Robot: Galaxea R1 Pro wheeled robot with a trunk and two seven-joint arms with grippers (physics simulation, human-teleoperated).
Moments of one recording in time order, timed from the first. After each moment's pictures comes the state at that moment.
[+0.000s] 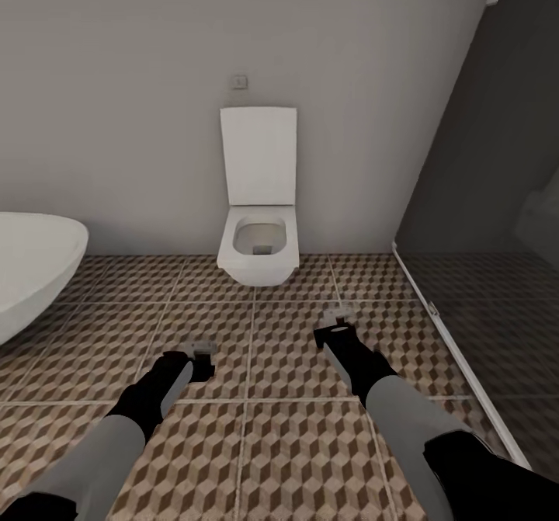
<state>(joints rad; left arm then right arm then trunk) -0.74 0.03 -0.20 -0.67 0.25 0.66 0.21 -0.93 0.15 0.23 -0.44 0.00 0.42 -0.23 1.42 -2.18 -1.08</state>
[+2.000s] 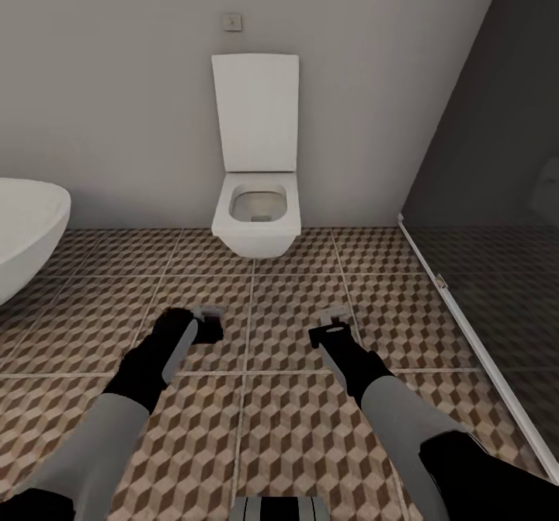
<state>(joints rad) -0.79 0.01 -0.20 -1.00 0.24 0.97 0.22 -0.93 0.17 0.23 -0.44 0.00 0.40 -0.23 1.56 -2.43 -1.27</state>
